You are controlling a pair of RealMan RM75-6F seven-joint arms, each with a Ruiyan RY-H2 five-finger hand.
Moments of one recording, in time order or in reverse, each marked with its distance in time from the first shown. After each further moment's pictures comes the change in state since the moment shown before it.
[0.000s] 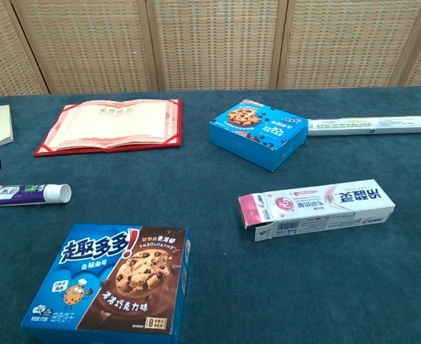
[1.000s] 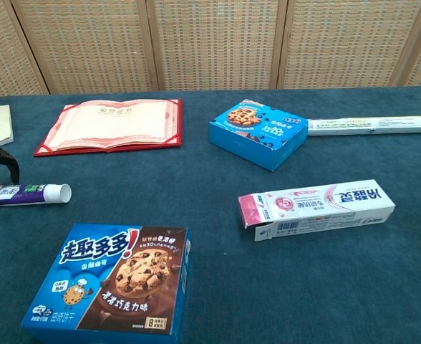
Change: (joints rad) left arm -0.051 -0.071 0.013 0.020 -0.082 -0.023 0.079; right arm -0.001 0.005 0.000 -0.002 -0.006 0.010 0.009
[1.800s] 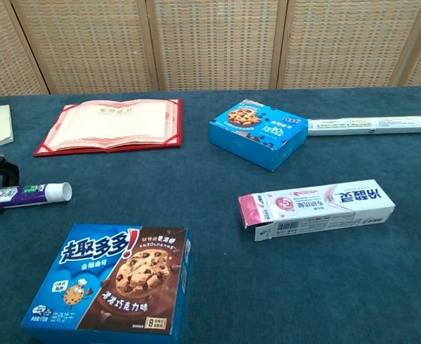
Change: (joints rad) left arm -0.006 -0.039 0.018 0.037 -0.004 0.022 0.000; right arm 0.001 -0.004 0.001 0.007 -0.001 0.001 0.005
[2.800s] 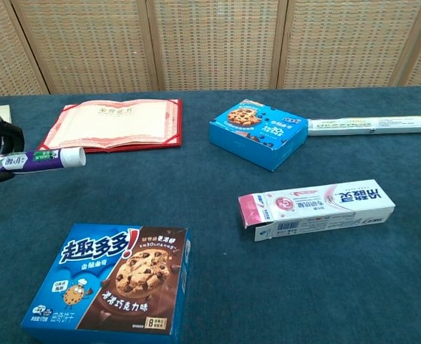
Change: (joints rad) left arm 0.006 0.063 0.008 -0.023 0.244 0.162 -0.193; right arm 0.005 0.003 0.002 -0.017 0.010 -0.015 -0.017
